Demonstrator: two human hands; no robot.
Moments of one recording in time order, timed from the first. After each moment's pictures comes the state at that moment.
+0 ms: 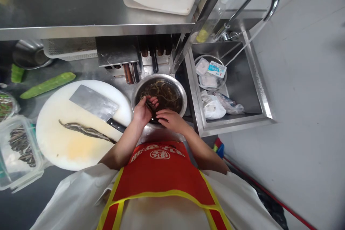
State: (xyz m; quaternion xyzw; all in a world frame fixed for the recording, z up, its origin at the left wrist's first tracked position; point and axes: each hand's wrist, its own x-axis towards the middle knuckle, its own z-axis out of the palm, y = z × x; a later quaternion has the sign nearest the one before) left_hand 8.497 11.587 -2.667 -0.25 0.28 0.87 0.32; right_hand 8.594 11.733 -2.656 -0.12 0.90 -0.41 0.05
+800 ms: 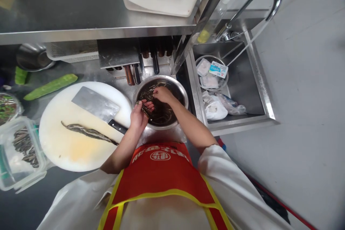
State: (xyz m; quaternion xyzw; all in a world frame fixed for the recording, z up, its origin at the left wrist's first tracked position) left_hand 8.509 11.568 -2.666 -0.22 0.35 0.88 0.24; right_hand 8.454 11.737 -2.672 0.04 0.94 -0.27 0.19
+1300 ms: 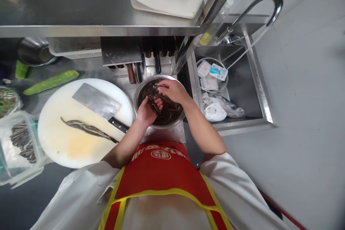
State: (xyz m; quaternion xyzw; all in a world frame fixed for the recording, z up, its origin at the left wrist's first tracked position) left_hand 8.501 11.589 -2.658 -0.25 0.25 0.86 0.38; right_hand 8.482 11.751 -2.588 0.00 0.89 -0.46 0.07
